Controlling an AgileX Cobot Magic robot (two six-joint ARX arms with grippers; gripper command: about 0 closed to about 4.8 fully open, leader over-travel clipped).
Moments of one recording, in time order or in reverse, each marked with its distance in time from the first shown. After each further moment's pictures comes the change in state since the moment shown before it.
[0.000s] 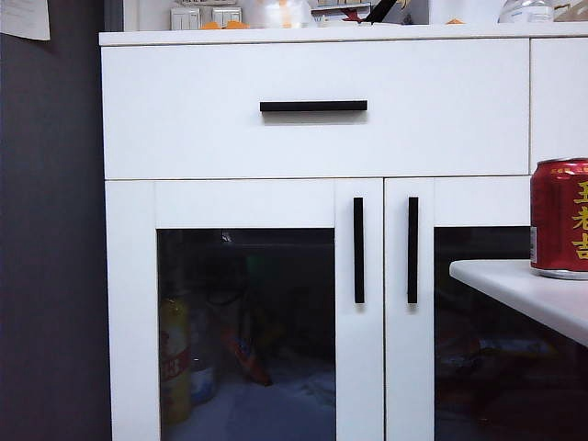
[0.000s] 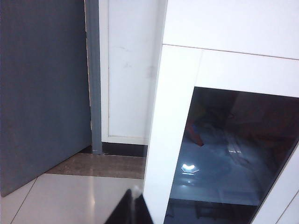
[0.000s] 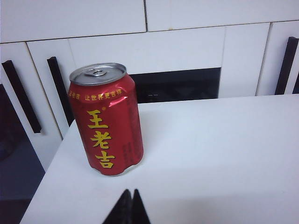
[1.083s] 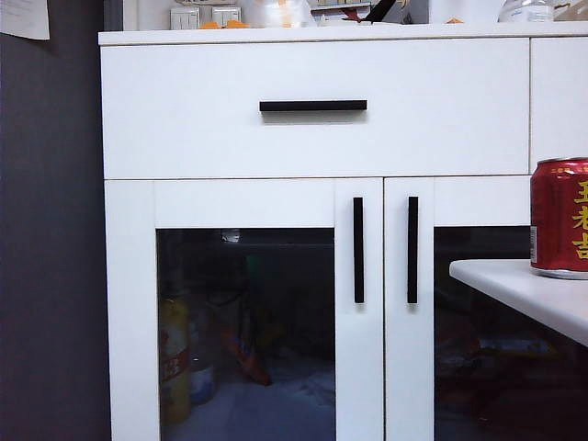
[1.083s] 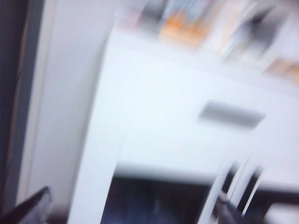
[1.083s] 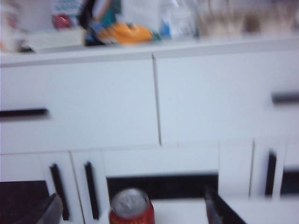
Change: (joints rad) left arm -0.002 0.002 0.208 0.080 0.198 -0.217; right arm 0.004 0.003 0.429 -0.165 -0.035 -0.019
